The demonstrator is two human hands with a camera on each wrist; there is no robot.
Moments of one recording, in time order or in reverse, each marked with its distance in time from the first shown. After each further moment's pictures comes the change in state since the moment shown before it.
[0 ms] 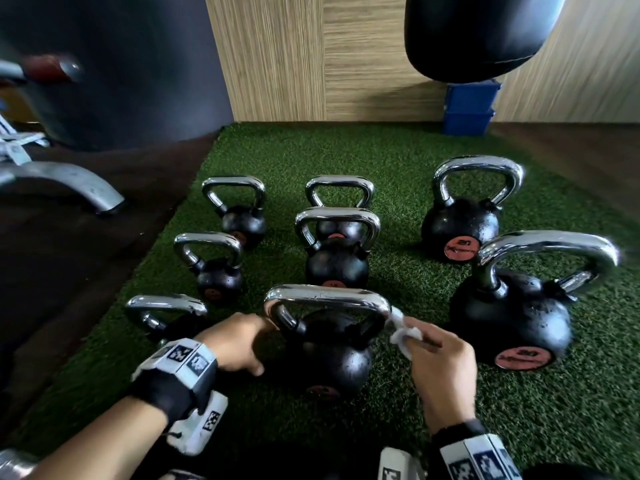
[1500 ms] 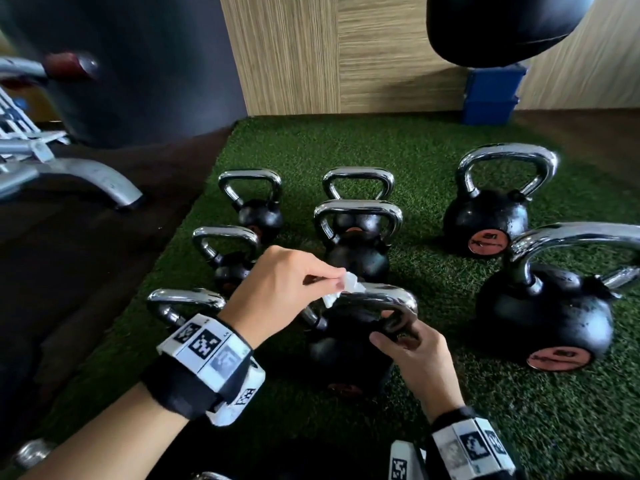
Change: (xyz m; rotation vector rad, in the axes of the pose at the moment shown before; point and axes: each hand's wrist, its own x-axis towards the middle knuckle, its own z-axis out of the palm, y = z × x) left_hand -0.036 0.075 -0.056 -0.284 0.678 0.561; right_hand 0.006 0.023 0.044 0.023 -0.314 0.025
